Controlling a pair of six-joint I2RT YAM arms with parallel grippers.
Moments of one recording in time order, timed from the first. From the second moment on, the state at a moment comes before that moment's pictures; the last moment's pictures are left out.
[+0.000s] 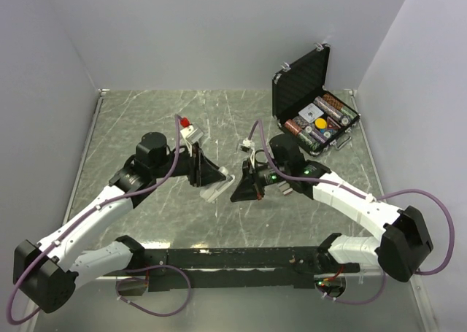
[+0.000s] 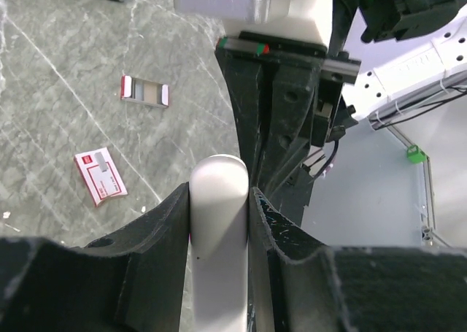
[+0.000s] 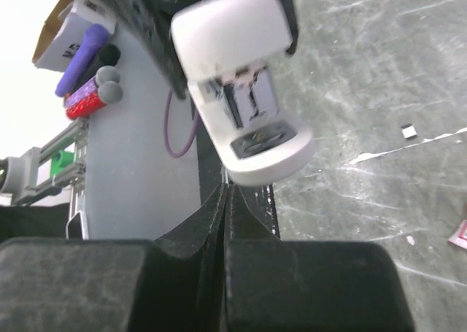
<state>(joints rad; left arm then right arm) -0.58 1.00 0.82 -0.06 0.73 -0.39 0.68 1.20 0.83 -0.18 -0.95 0.22</state>
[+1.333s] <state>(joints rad) -0.65 1.01 0.79 -0.02 0.77 -0.39 0.60 1.11 0.89 -0.21 -0.95 0.21</state>
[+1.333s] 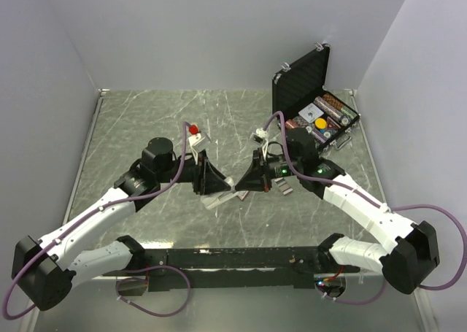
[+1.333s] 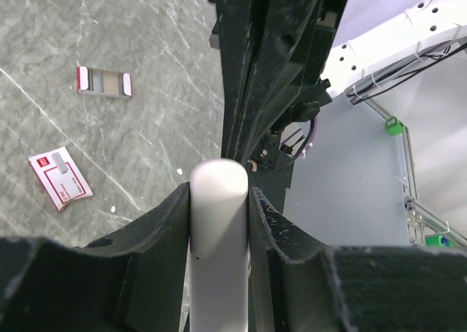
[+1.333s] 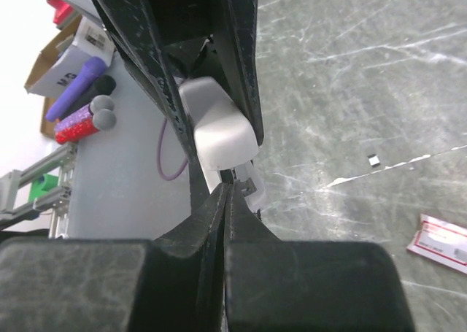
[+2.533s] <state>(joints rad) -0.69 1.00 0.77 0.08 0.60 -0.46 0.71 1.10 0.81 -0.12 -0.67 0.35</state>
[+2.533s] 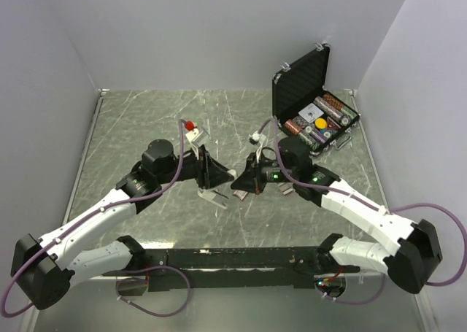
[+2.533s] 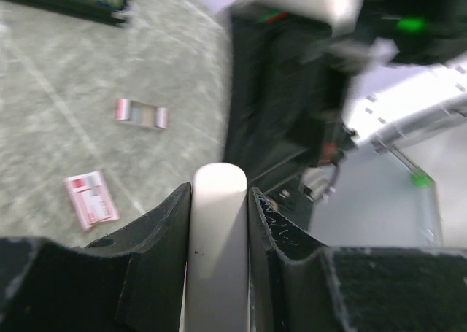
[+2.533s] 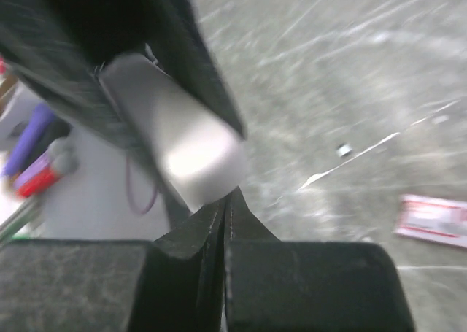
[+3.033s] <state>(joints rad) -0.69 1.07 0.84 -0.02 0.16 -0.51 0.71 1.23 0.85 0.00 -0.48 0.37</state>
